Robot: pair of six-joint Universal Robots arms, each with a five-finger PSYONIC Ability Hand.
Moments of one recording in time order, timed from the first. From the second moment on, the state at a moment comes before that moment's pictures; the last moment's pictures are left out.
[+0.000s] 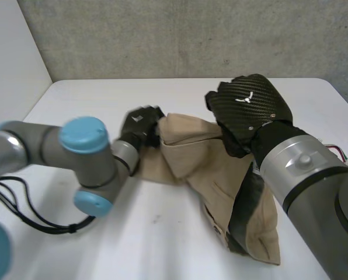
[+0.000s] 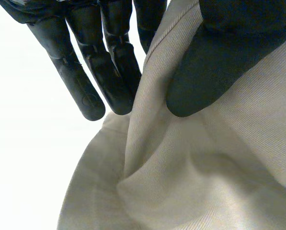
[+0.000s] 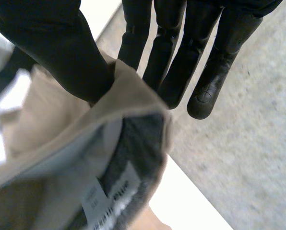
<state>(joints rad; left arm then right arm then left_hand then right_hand) 4.17 -2.34 -1.25 3.53 -1.52 2.98 2.29 -1.49 1.47 0.11 1.69 2.72 1.16 1.20 1.19 1.20 0.96 0.99 1.18 1.18 1.19 0.98</state>
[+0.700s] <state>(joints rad) 4.25 -1.29 -1.51 2.96 -1.40 3.10 2.17 -1.83 1.38 0.22 1.72 2.70 1.16 1.20 1.19 1.20 0.96 0.99 1.18 1.18 1.19 0.98</state>
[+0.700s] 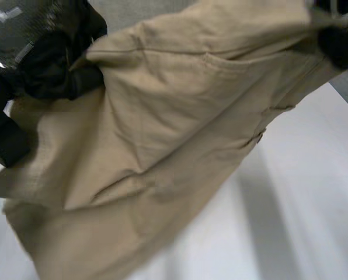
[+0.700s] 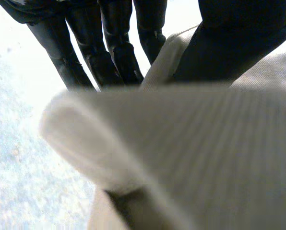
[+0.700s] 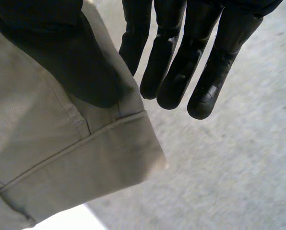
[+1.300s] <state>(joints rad) 4.26 -2.36 -0.94 3.34 -1.55 3.31 2.10 -0.87 1.03 -0.32 1.68 2.59 1.16 1.20 1.19 1.20 0.96 0.99 1.18 1.18 1.19 0.99</state>
